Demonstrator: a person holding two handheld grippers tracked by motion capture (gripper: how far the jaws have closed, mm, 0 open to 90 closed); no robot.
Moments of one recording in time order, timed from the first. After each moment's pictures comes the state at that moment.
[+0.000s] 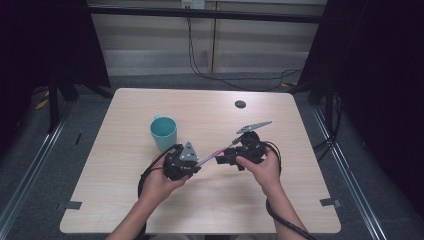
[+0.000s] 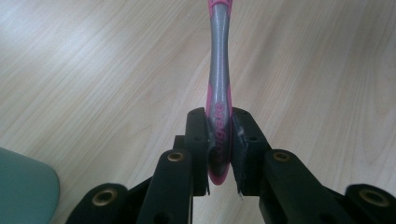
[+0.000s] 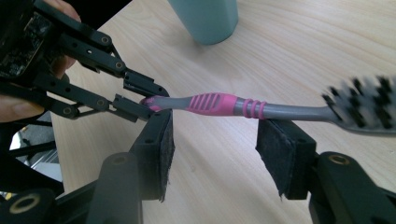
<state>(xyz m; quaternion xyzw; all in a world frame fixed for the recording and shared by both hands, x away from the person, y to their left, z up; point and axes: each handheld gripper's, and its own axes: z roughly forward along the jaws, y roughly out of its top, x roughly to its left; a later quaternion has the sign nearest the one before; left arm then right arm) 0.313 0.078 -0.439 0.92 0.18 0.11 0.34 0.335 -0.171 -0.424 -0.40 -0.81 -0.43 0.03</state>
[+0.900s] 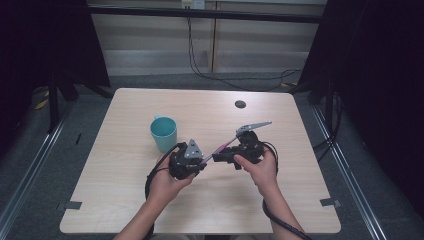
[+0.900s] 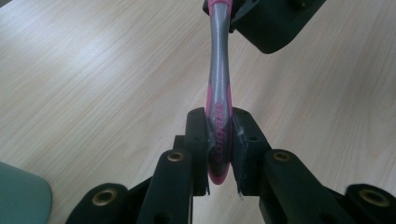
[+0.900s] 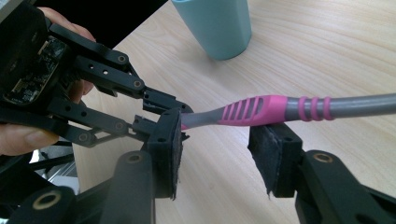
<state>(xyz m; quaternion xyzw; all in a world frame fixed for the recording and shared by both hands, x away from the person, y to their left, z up) 0.309 0.064 -0.432 0.90 0.21 0.13 0.36 0.334 -0.165 -0.423 -0.40 -0.79 -0.46 0.04</state>
